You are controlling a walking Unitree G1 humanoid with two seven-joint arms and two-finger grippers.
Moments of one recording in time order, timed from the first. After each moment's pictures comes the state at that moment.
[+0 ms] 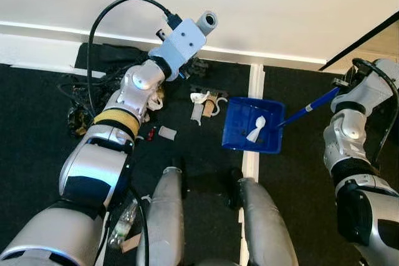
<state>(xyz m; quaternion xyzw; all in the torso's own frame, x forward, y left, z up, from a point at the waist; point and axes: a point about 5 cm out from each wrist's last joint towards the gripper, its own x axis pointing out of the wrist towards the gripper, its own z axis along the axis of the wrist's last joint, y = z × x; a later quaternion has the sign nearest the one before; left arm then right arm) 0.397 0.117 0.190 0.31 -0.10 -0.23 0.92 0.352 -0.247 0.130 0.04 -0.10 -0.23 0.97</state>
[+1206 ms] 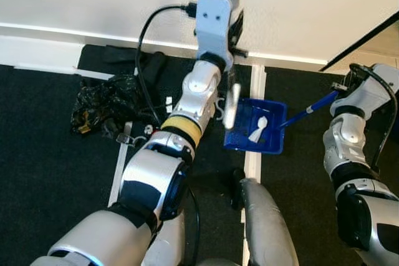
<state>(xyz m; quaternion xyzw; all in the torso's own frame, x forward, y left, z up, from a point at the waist) 0.380 0.003 0.245 0.03 -0.21 -0.32 0.92 0.350 -0.246 0.127 0.04 -0.09 -0.22 0.97</state>
